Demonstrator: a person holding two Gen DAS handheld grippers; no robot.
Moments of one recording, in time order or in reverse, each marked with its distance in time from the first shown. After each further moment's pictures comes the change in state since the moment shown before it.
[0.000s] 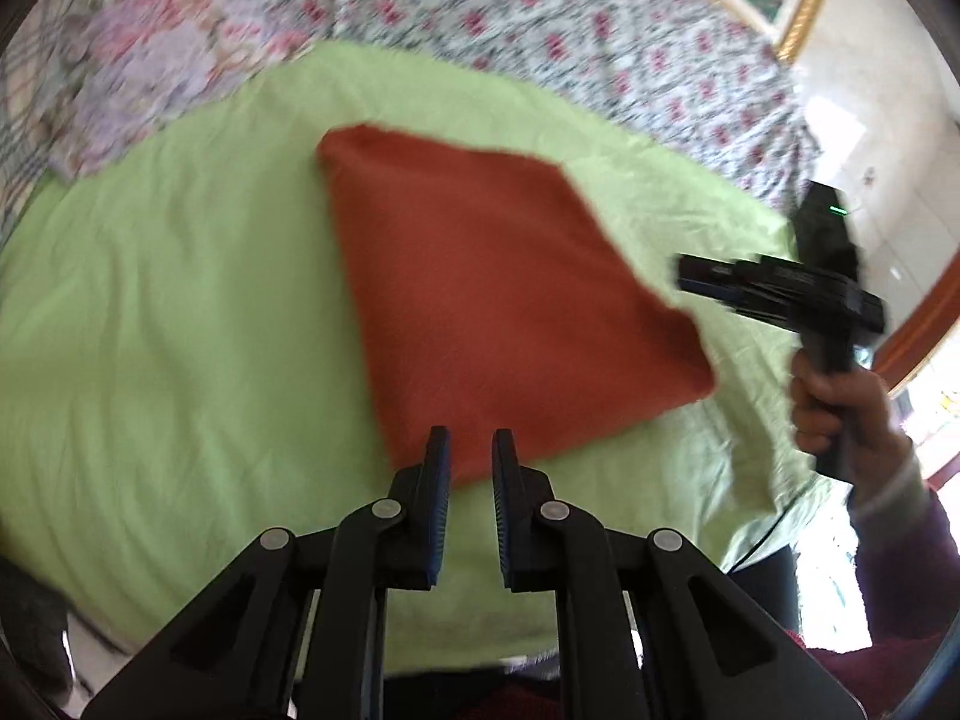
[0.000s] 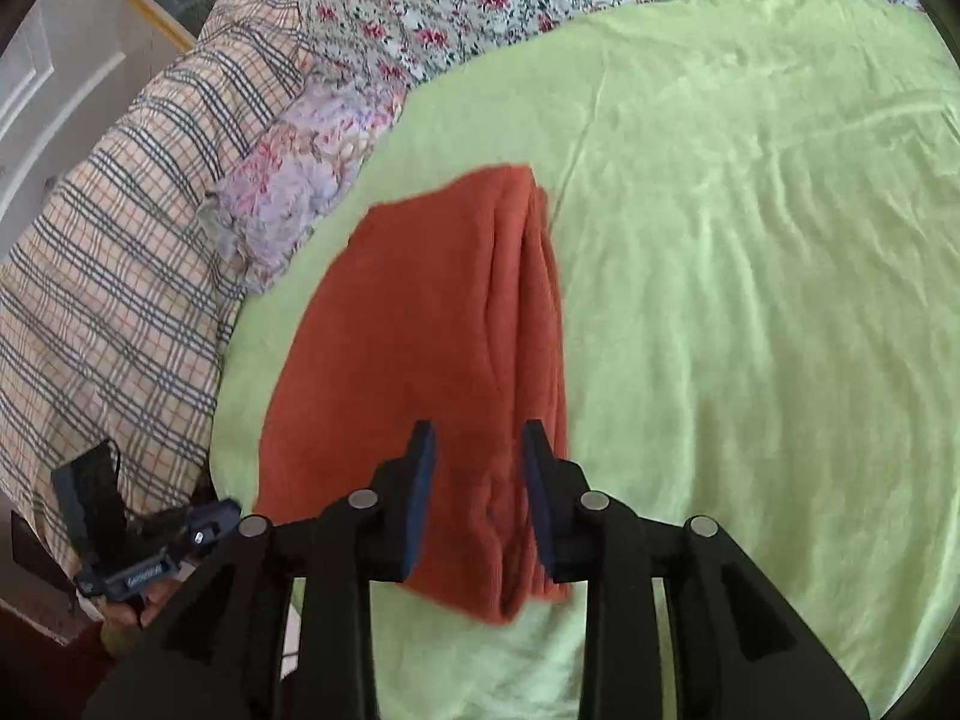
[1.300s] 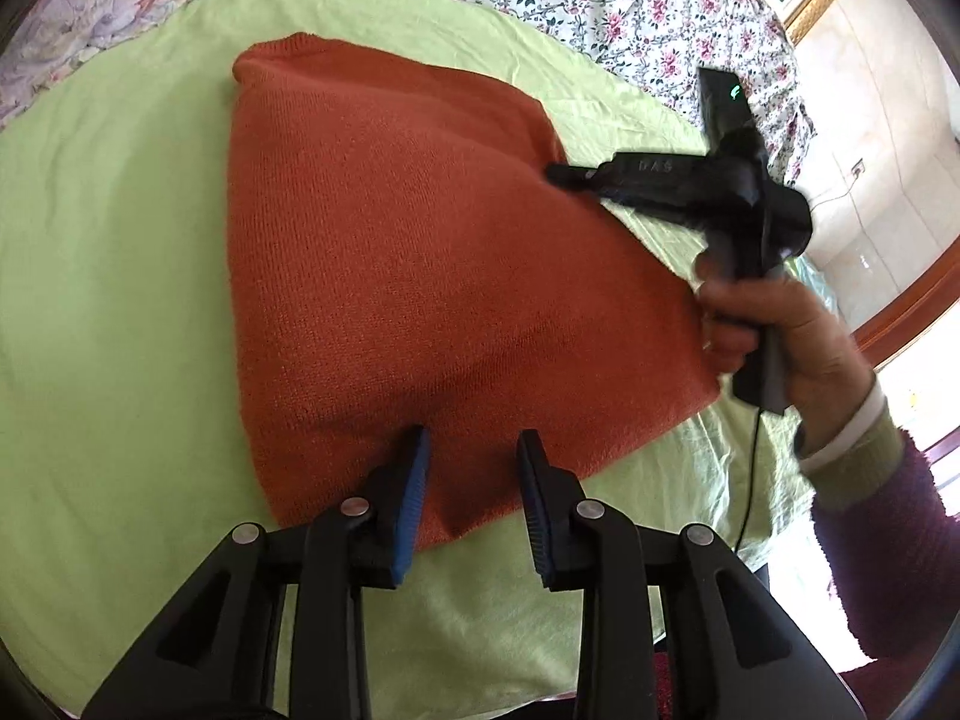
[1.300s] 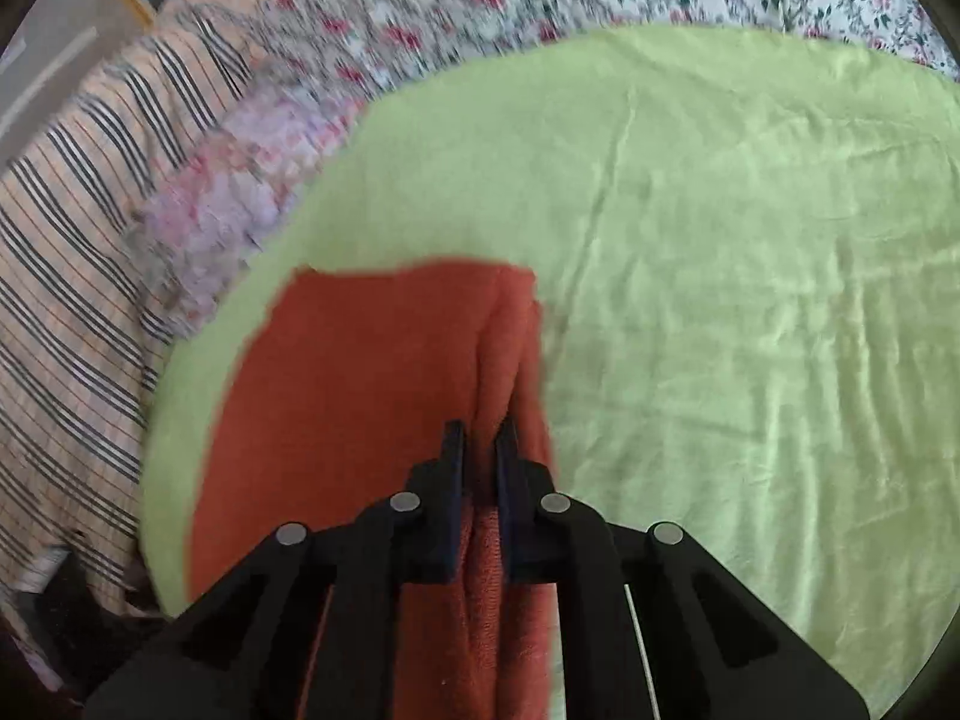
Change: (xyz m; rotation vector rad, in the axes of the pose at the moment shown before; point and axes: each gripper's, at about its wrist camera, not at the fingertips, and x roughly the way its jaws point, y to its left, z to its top) left arm 0.083 -0.001 0.014 -0.052 0.161 -0.120; right arm 0.097 -0.023 0.073 -0.070 0.065 -0.154
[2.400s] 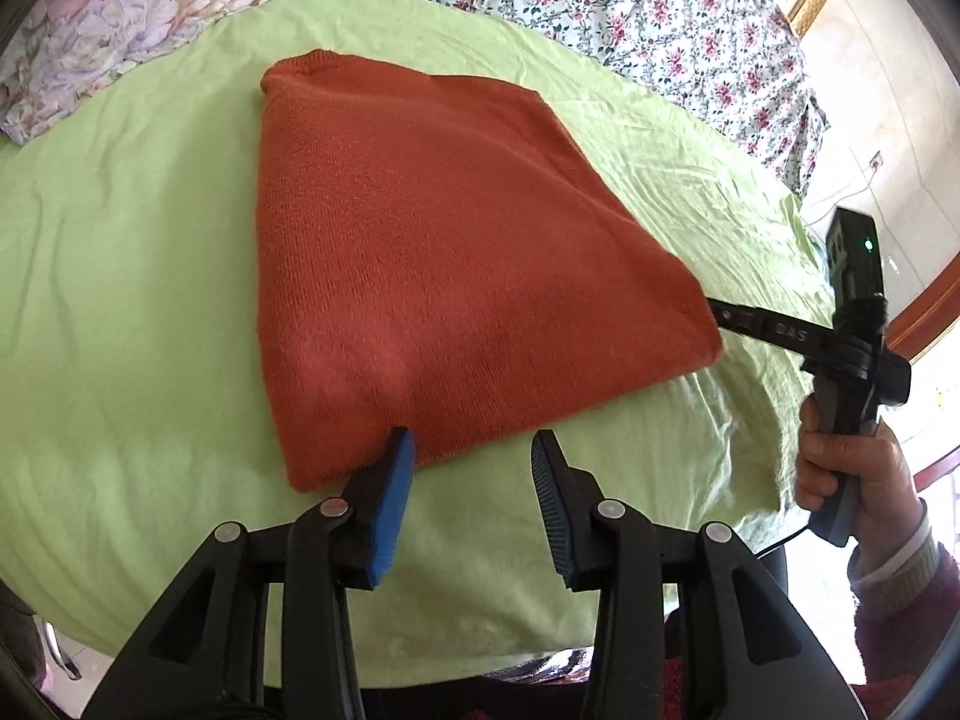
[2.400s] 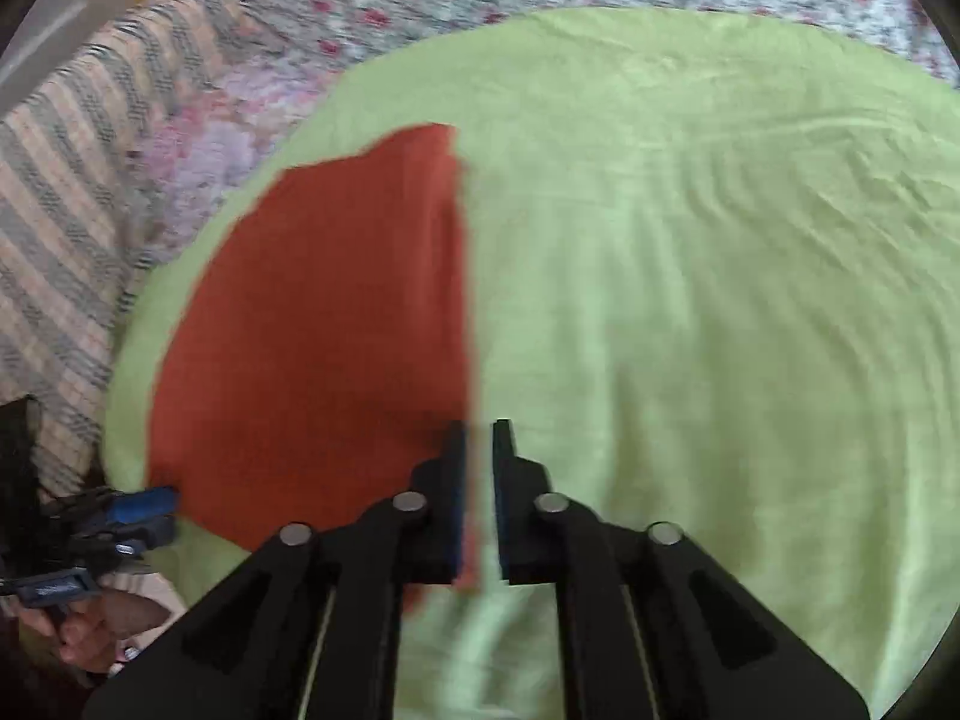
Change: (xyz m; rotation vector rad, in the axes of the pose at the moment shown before) left arm -0.030 -0.018 -0.035 0.025 -0.034 0.093; right arm -0.091 -0.013 -0.116 0.047 -0.043 -0.153
